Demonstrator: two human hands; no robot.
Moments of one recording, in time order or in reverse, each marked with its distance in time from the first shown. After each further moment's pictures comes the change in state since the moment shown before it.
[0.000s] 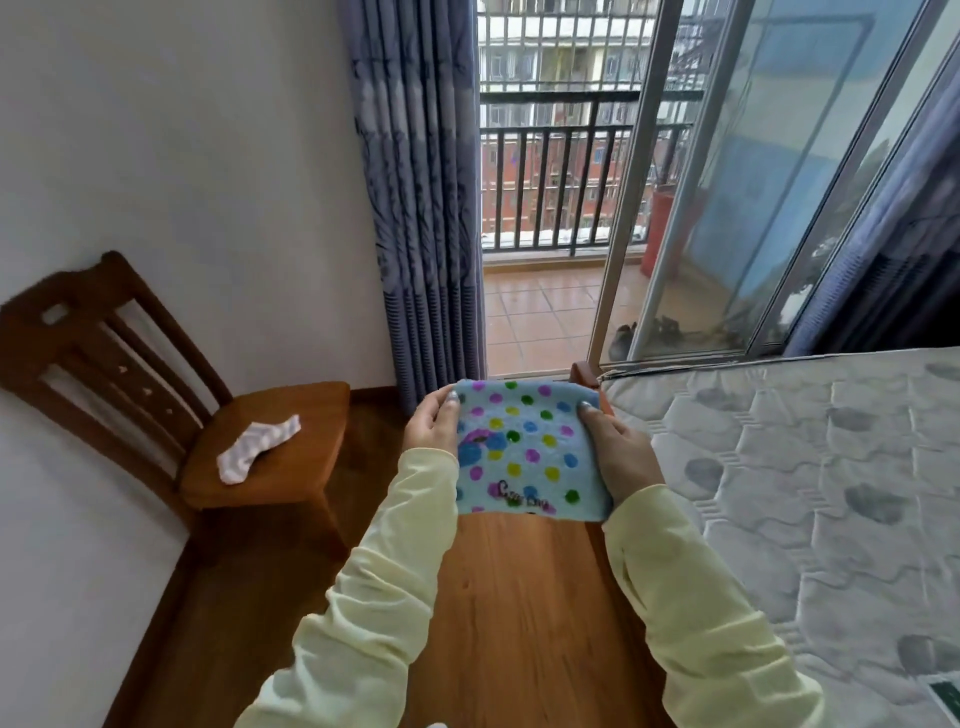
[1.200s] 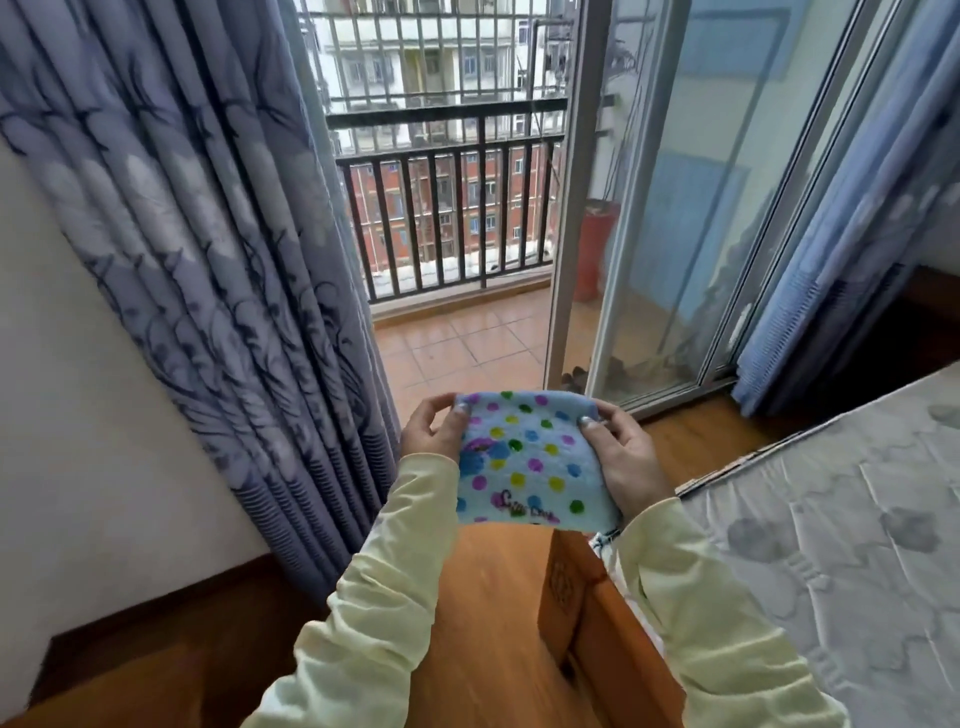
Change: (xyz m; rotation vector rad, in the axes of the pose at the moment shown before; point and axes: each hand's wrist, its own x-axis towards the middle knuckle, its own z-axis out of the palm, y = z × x) left_hand 0.533 0.084 0.246 -0.019 -0.259 0.062; right_hand 0.521 -0.139 0.052 0.092 0.211 -0.176
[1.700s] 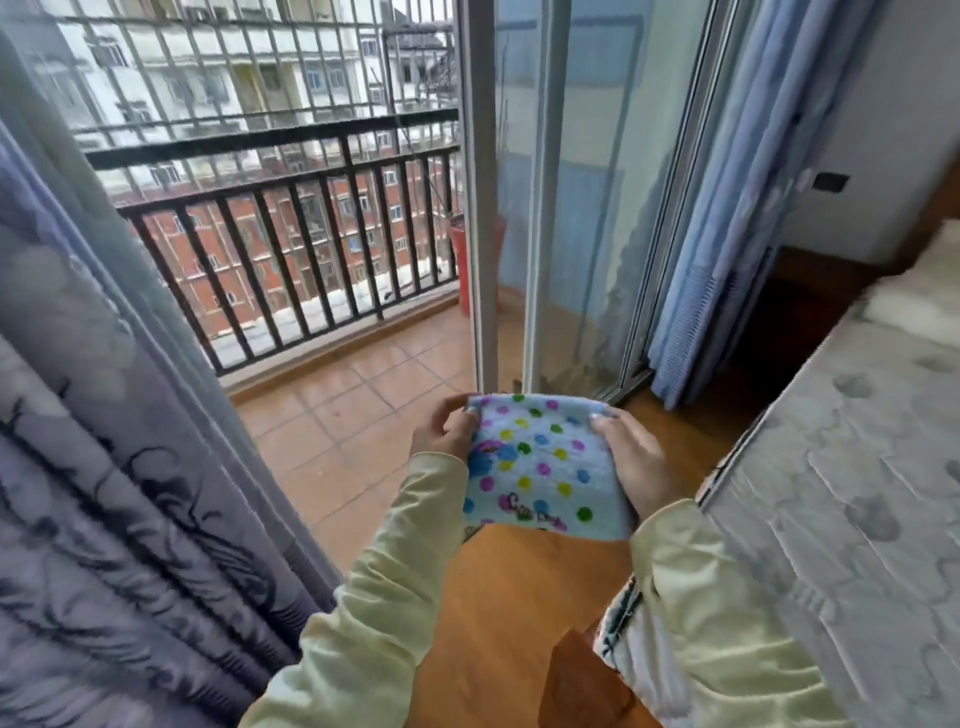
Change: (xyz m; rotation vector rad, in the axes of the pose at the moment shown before) left_hand 0.224 0.019 0.115 0.098 -0.362 0.053; right_hand 0.202 -0.009 0.011 0.003 0.339 0.000
